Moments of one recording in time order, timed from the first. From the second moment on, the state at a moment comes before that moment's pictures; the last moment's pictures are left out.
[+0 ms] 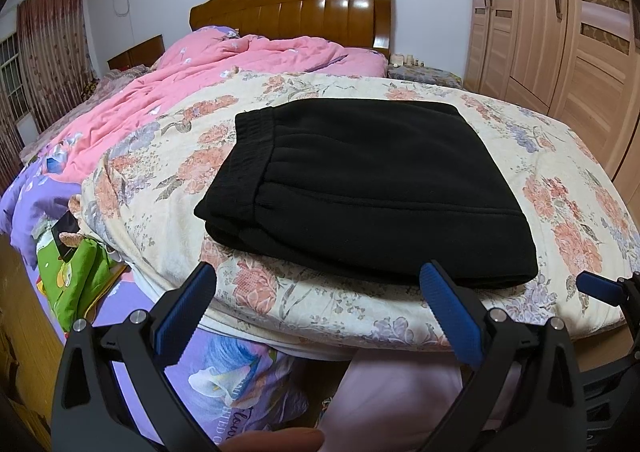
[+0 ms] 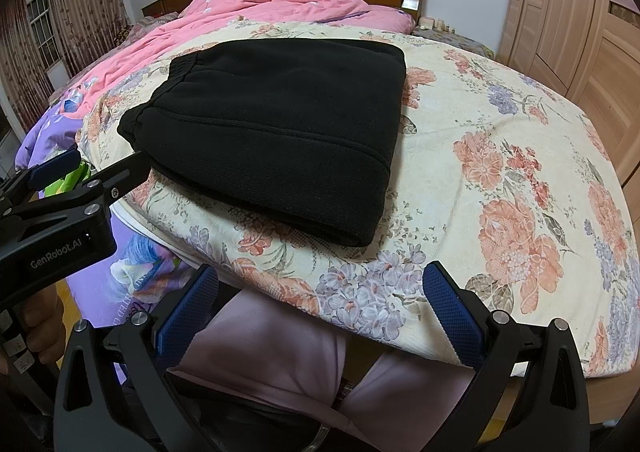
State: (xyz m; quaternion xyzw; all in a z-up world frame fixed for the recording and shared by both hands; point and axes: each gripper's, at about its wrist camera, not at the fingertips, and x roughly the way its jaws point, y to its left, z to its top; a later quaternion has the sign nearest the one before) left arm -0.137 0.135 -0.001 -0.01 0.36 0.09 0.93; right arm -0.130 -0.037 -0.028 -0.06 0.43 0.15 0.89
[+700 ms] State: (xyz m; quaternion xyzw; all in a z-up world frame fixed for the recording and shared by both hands) left arm -0.139 0.135 0.001 -0.02 0.36 0.10 0.93; right arm -0.130 -0.038 -0.027 -0.06 0.43 0.15 0.89
